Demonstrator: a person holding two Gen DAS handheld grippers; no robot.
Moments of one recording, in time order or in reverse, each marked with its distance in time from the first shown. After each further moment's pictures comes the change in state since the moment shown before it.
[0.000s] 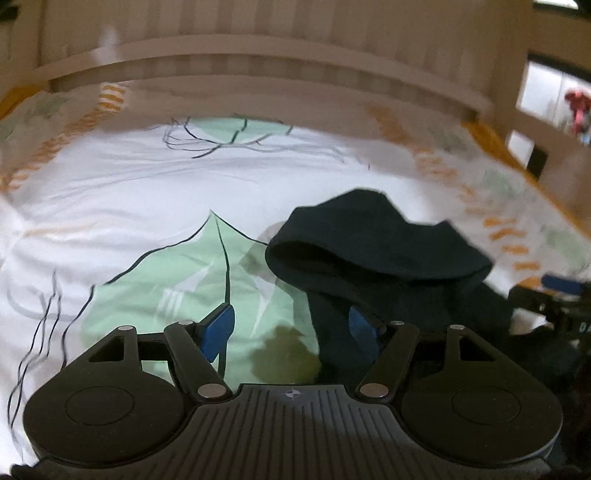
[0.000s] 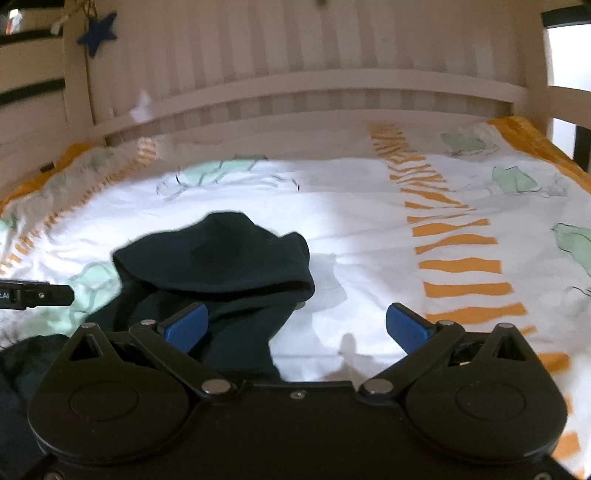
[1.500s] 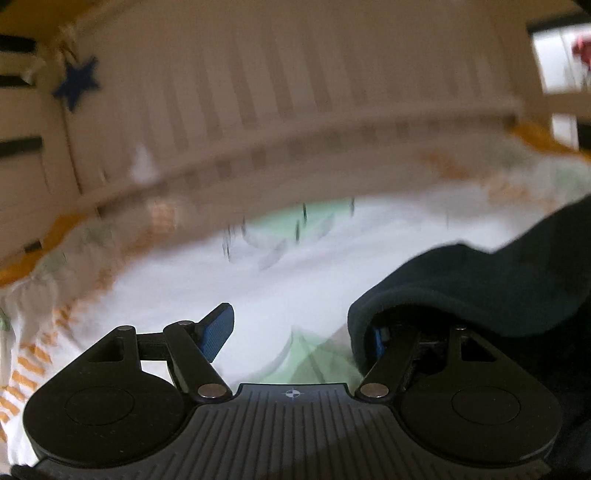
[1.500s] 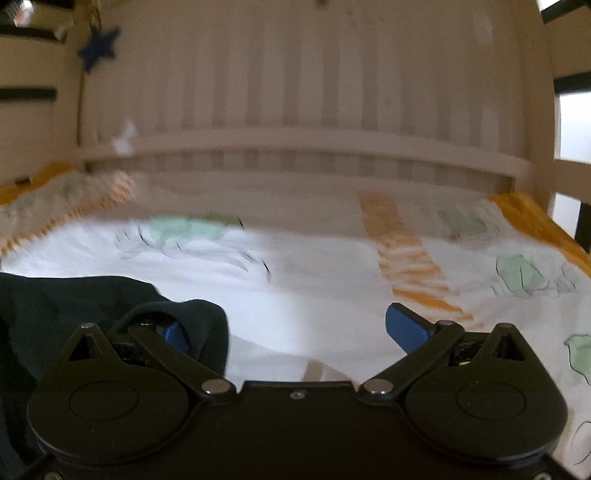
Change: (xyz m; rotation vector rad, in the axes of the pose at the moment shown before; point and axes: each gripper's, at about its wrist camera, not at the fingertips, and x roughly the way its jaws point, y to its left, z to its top) left arm 0.038 0.008 0.035 0.232 -0.223 0.291; right arm 0.067 -0.014 0.057 -0.101 -0.163 -0.083
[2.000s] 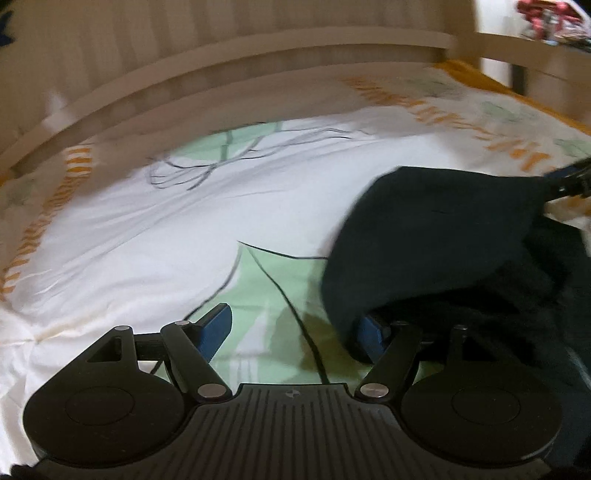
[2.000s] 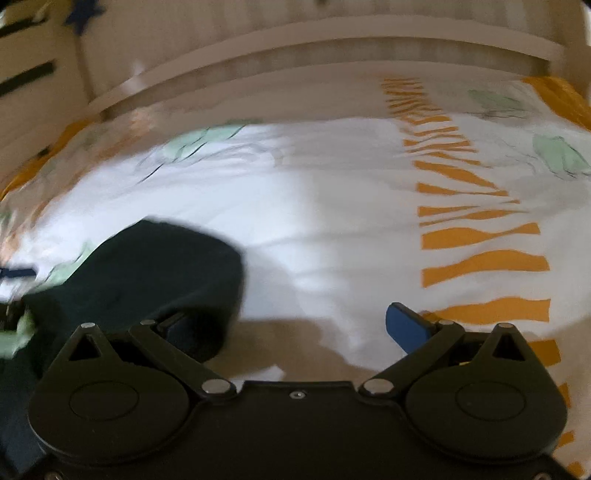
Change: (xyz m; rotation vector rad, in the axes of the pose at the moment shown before) left arm 0.003 0.031 -0.011 0.108 0.189 -0.317; right arm 0.022 -0.045 -0.025 0.090 0.314 0.230
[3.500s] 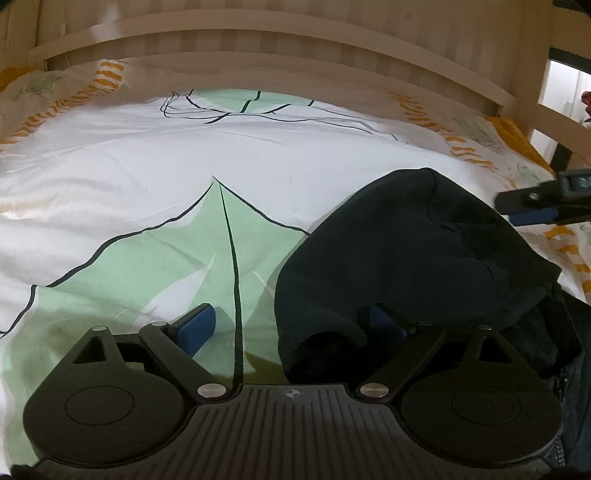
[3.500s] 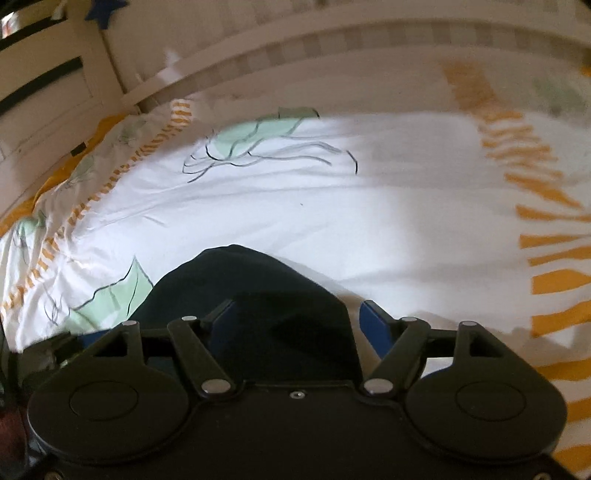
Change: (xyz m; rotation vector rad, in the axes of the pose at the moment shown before) left arm 0.048 -0.016 -0.029 -0.386 -0.016 -0.022; right arm 0.045 0.036 0.043 0.035 0.062 0.146
